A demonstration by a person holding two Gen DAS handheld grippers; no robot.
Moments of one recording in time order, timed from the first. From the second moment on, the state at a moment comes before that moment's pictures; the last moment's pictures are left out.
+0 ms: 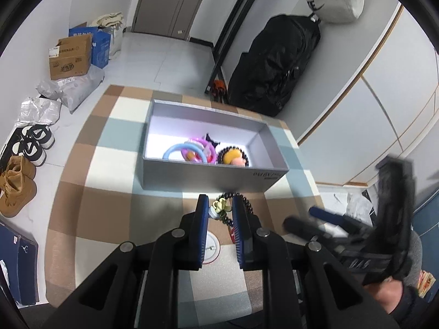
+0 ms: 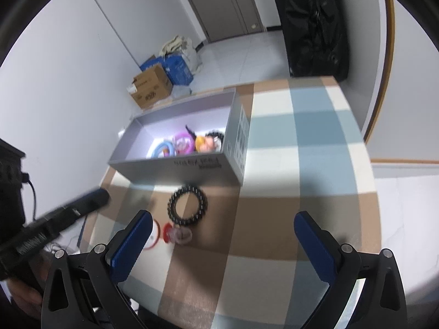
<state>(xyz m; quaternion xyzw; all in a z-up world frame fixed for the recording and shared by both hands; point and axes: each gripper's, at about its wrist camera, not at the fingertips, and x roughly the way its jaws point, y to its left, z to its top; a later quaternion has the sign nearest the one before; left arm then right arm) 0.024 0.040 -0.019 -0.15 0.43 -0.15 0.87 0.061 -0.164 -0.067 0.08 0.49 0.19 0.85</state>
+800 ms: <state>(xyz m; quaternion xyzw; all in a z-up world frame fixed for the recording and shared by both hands) 0.025 0.074 -0.014 -0.19 0.42 -0.11 0.88 0.049 -0.101 -0.091 0.00 0.51 0.26 0.82</state>
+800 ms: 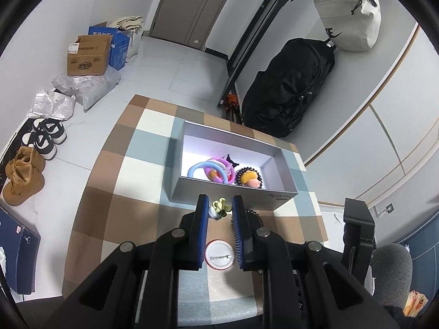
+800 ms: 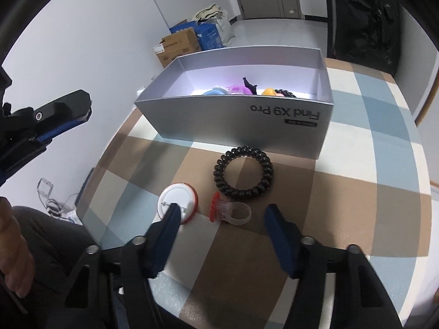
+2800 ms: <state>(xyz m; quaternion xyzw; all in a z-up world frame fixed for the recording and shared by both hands) 0.108 0.039 -0.020 -0.18 0.44 -0.10 0.87 0.142 -0.123 -0.024 0.08 0.43 0.27 0.86</state>
